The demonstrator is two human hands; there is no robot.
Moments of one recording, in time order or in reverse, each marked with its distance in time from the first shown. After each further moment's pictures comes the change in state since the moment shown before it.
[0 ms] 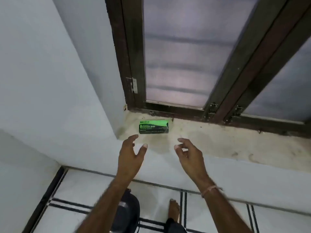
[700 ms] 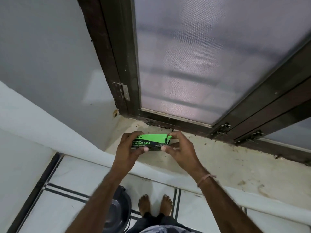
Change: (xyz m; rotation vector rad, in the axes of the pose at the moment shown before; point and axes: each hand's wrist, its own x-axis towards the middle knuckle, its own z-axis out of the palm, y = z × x) left_hand 0.110 -0.019 0.041 -0.076 -0.160 0.063; right_hand 0.139 0.011 0.016 0.093 -0.335 -0.013
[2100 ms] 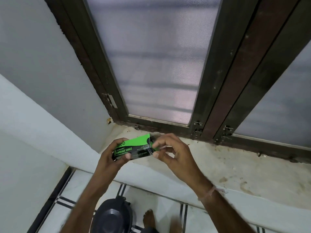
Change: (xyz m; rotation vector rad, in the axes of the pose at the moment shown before) left_hand -0.085 0.090 0.005 -0.286 0.045 -0.046; right_hand -0.079 -0.038 -0.075 0.259 -0.080 -0.417
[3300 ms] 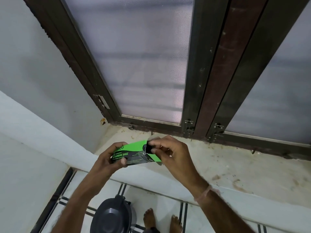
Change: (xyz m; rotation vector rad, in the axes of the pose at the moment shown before) left_hand -0.006 0.006 0.011 0.020 -0.211 -0.052; right_hand -0.010 0.001 -0.021 -0.083 0.082 -0.006
